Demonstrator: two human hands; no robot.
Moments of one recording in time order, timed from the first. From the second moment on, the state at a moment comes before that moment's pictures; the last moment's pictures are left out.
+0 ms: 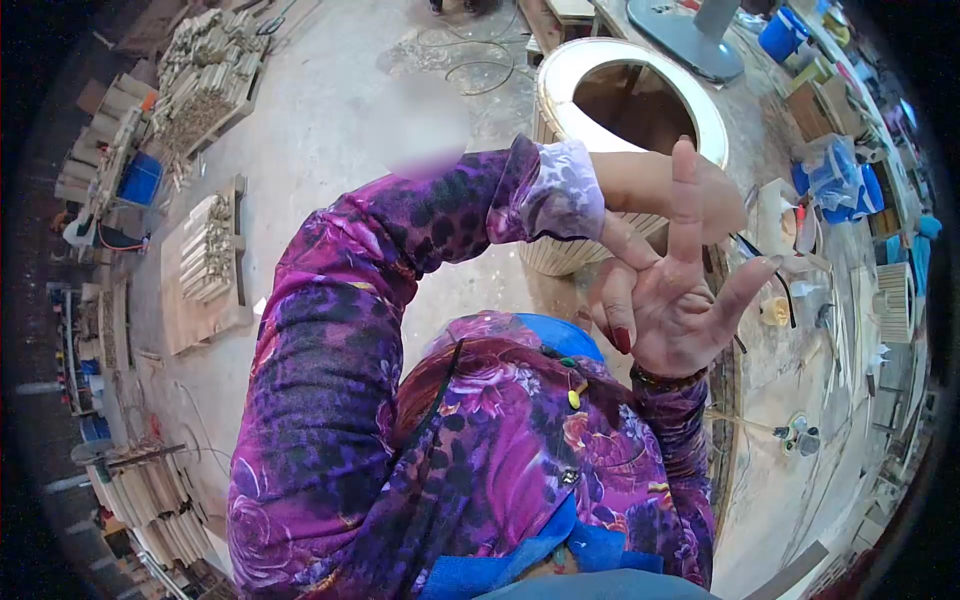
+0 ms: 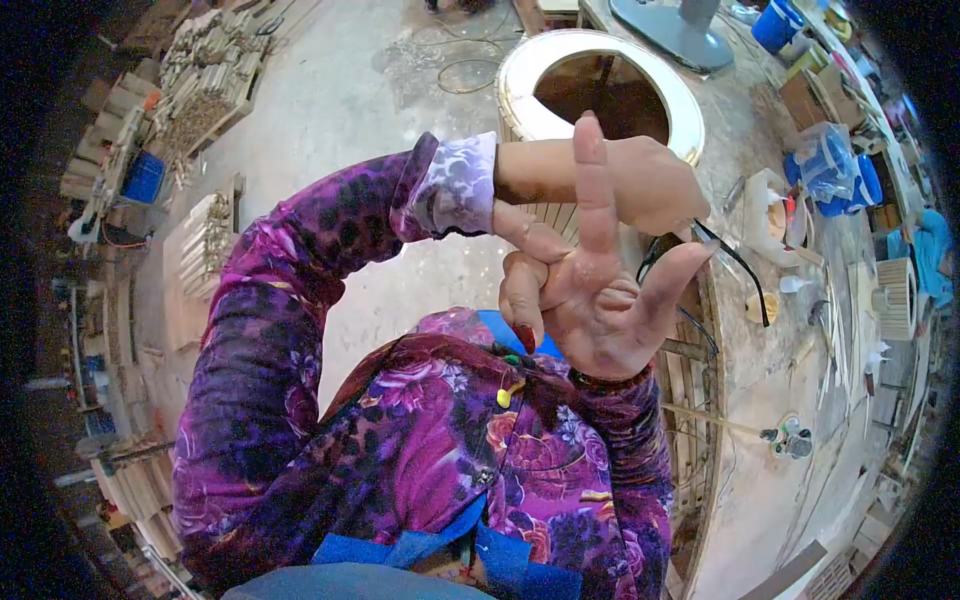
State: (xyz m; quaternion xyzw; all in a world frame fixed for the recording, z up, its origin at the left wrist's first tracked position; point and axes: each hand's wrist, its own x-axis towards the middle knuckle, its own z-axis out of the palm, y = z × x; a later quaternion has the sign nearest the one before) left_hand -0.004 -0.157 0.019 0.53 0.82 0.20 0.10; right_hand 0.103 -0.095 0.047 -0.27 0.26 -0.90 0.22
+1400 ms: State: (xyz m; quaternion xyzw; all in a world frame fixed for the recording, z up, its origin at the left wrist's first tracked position) left_hand 0.024 -0.194 0.105 0.42 0.78 0.47 0.04; right_hand 0.228 0.038 0.208 -0.72 0.26 -0.52 -0.38
